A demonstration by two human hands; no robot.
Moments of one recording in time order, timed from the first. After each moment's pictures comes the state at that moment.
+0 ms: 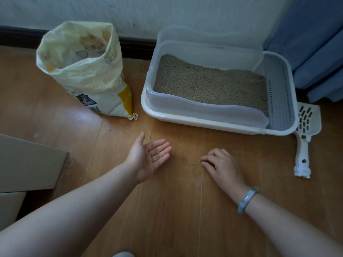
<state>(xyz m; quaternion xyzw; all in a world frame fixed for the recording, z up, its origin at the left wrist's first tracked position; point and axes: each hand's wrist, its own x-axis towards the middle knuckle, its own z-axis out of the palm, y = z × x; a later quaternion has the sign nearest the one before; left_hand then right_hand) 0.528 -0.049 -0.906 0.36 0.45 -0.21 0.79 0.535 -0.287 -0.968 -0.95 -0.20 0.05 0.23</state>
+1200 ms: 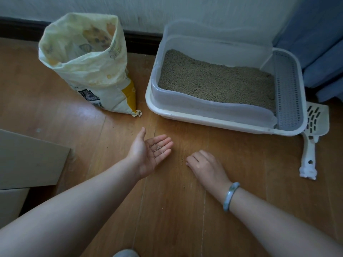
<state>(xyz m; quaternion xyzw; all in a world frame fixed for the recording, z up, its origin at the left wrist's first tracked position) 0.532 -0.041 -0.910 0.36 0.45 -0.20 0.79 0.529 -0.239 -0.982 -0.92 -0.35 -0.03 0.14</state>
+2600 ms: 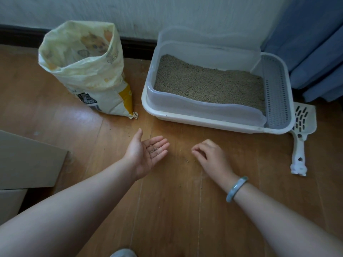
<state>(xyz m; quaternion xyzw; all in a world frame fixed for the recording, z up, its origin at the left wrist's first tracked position) 0.527 -0.045 -0.900 0.37 0.44 -0.20 0.79 0.550 -0.256 -0.953 -0.93 -0.14 0.11 0.32</state>
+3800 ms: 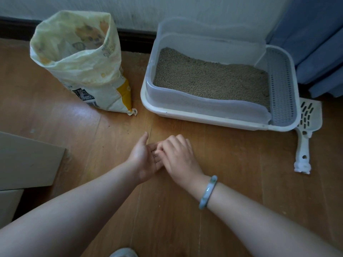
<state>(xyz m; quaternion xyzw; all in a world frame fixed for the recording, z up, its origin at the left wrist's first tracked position) 0.521 -0.053 -0.909 0.39 0.45 -0.25 0.77 0.526 -0.173 -0.930 -0.92 -0.28 -0.02 0.28</state>
